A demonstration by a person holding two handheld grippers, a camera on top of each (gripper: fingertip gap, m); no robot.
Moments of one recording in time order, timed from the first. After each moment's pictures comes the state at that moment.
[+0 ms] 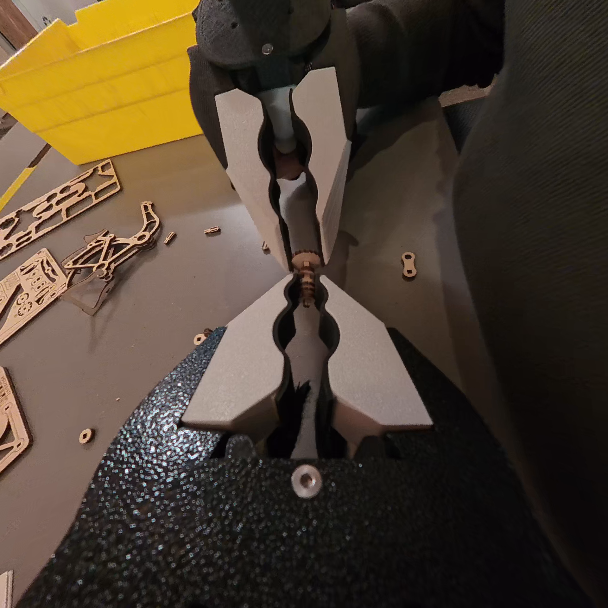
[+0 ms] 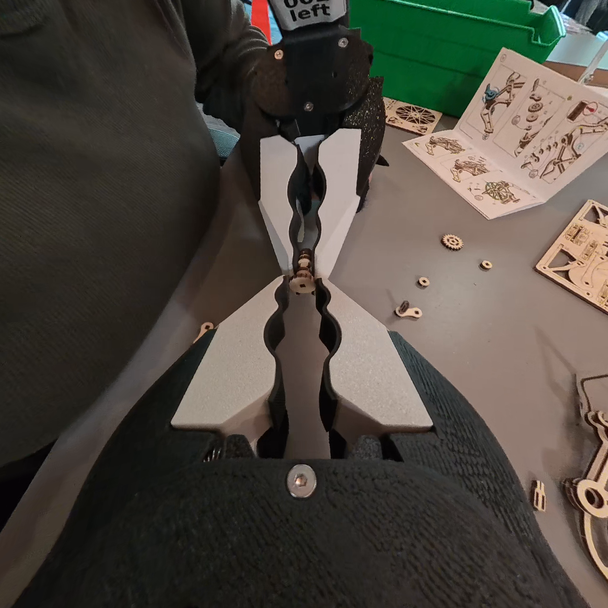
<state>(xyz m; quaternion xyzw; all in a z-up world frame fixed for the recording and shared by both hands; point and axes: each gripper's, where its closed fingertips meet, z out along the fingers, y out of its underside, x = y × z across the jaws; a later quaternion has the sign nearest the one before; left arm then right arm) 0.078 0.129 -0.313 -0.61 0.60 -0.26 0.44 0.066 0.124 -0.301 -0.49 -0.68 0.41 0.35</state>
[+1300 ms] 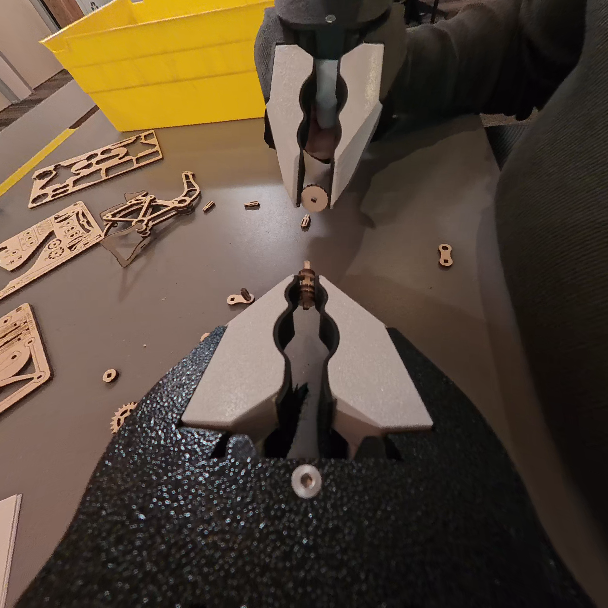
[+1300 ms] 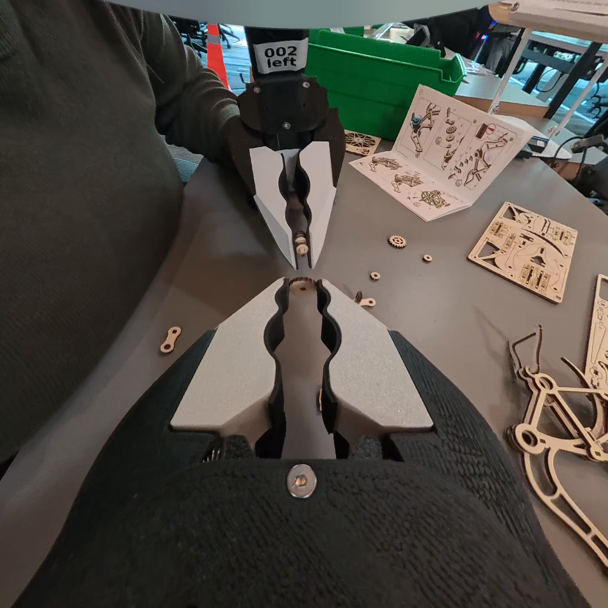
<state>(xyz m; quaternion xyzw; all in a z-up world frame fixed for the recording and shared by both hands) 0.051 0.153 -0.313 -0.65 0.54 -0.28 0.46 0.075 0.153 -0.288 -0.51 -0.63 0.41 0.41</state>
